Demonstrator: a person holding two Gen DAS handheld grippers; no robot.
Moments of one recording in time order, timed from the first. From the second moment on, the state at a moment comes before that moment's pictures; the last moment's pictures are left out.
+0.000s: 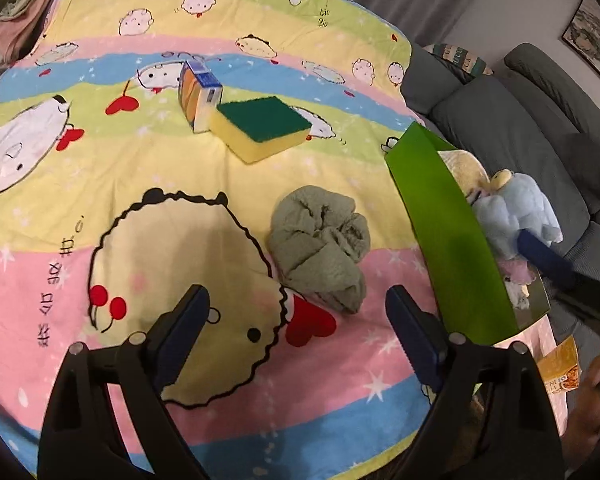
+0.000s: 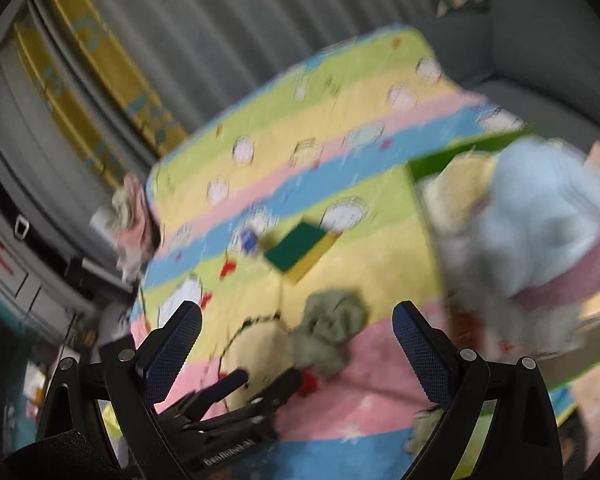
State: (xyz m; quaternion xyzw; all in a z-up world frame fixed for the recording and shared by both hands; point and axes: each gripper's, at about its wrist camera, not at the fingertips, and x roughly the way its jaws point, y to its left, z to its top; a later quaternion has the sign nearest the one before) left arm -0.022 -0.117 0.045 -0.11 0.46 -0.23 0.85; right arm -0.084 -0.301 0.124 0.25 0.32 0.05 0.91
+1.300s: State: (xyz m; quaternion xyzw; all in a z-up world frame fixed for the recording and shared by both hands) left arm -0.032 -0.163 0.108 -0.06 0.33 -0.30 0.89; right arm -0.040 -0.285 0.089 0.21 0.36 0.04 0.91
